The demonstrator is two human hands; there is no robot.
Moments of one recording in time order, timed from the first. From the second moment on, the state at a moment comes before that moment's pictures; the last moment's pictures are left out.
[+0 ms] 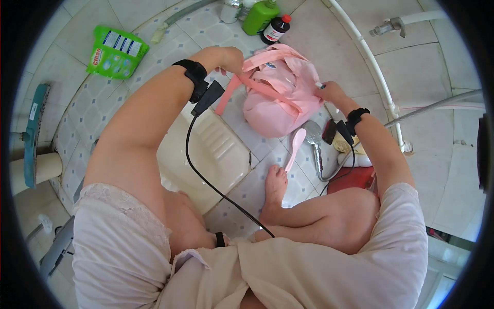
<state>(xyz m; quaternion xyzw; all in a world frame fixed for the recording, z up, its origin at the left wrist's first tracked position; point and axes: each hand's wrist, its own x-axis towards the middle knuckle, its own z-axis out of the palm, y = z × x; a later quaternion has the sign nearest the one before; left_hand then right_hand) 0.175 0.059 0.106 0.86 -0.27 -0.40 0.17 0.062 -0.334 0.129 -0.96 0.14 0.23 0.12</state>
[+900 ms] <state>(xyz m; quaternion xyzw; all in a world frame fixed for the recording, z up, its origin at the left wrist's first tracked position) 0.186 0.085 0.080 0.83 -0.25 -0.46 0.16 0.164 -0.285 0.129 -0.99 0.10 0.08 0.04</state>
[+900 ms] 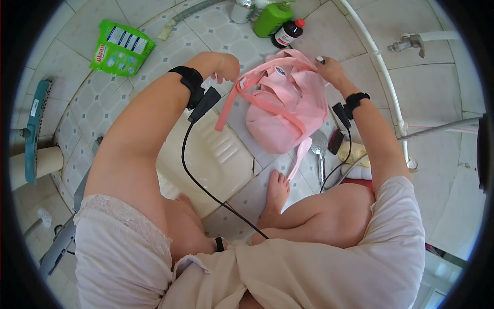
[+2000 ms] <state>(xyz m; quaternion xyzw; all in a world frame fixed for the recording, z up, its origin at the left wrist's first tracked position) 0.167 -0.054 0.124 0.49 -0.10 -0.34 0.79 0.111 -0.305 0.230 -0.82 0.21 -0.02 0.54</state>
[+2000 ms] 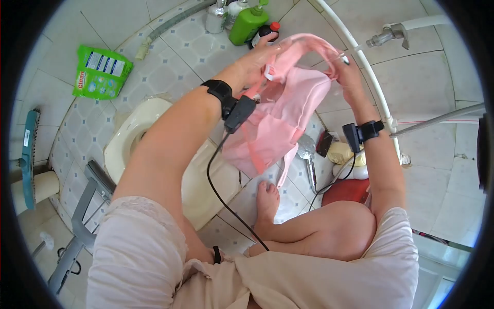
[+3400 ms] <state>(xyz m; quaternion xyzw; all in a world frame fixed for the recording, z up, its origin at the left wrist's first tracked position) 0.158 -0.151 0.136 0.60 -0.07 -0.16 0.78 0.099 -0.260 0.199 -0.64 0.19 0.02 0.74</state>
